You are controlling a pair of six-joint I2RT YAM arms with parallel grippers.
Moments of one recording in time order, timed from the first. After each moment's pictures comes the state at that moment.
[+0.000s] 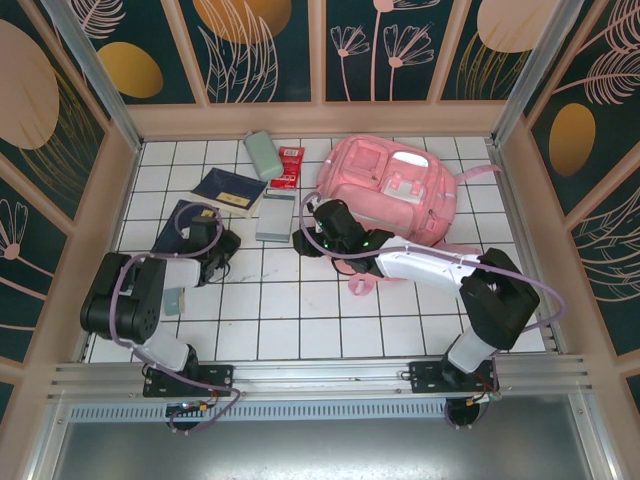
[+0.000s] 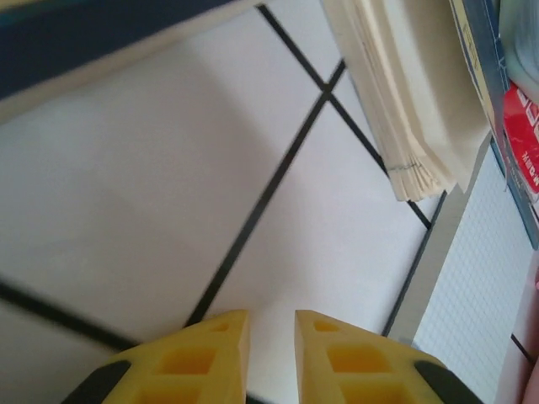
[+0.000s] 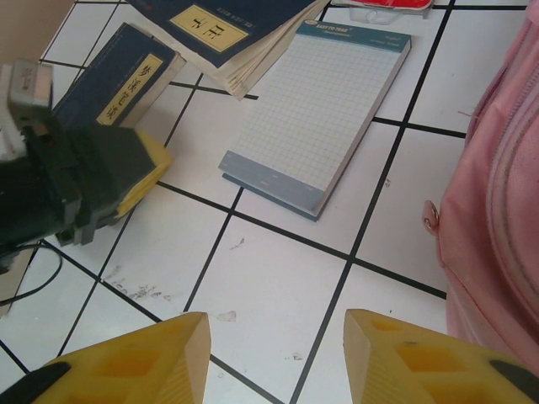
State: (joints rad) left arm -0.16 1.63 0.54 0.34 0.08 -0.99; right arm 0.89 1.60 1.04 -0.09 0.03 0.52
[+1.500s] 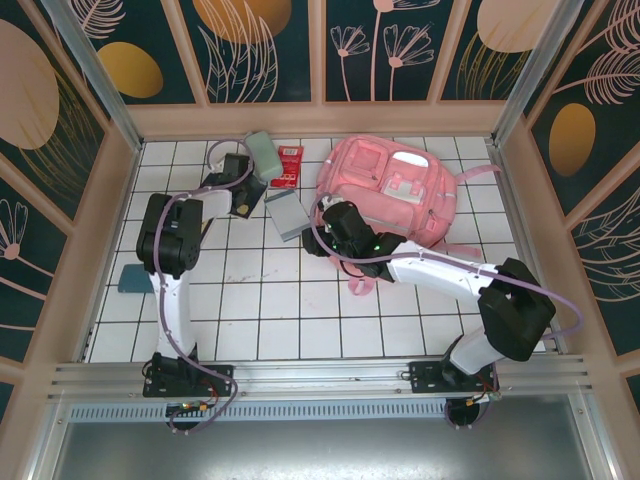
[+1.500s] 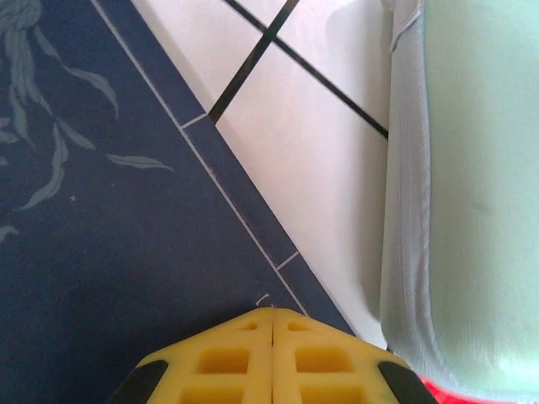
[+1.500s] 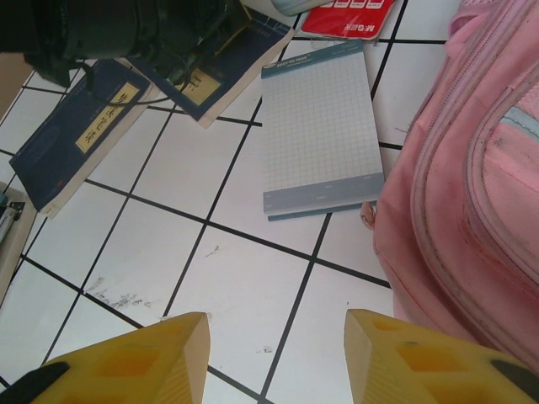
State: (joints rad) left arm -0.21 2.17 1.37 0.02 -0.13 -0.85; right arm 0.88 1.51 0.99 -0.12 0.10 0.52
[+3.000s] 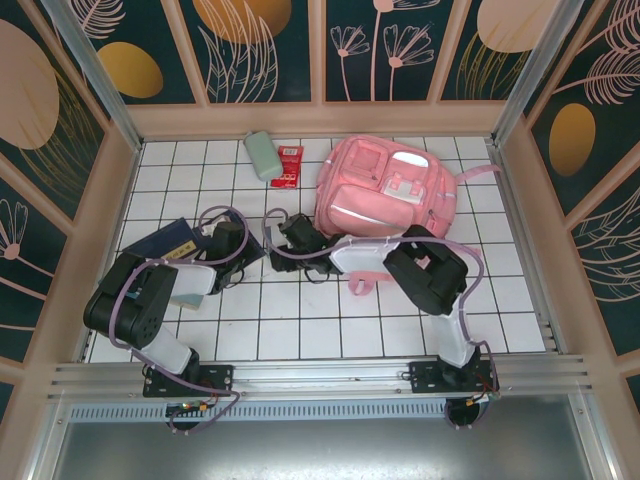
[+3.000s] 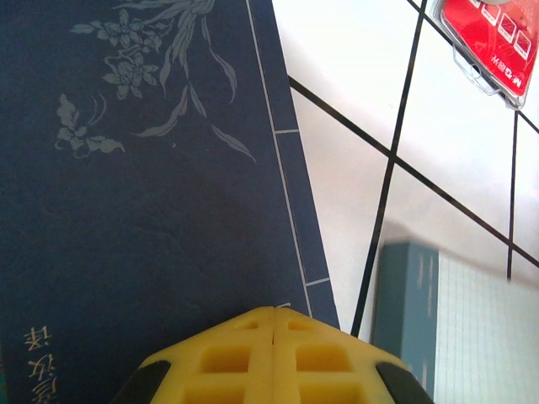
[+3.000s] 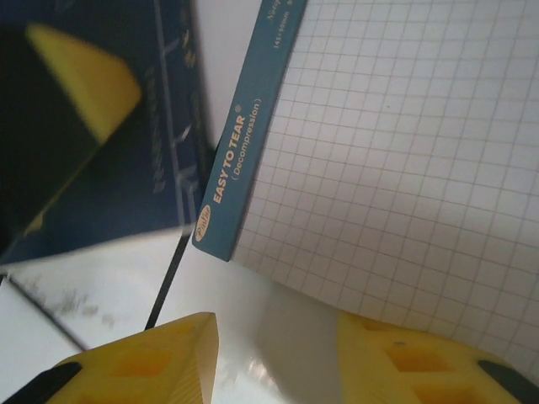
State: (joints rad) left arm -0.35 1.60 0.50 0.36 -0.11 -0.88; right arm 0.92 2.05 1.25 -0.04 -0.07 0.58
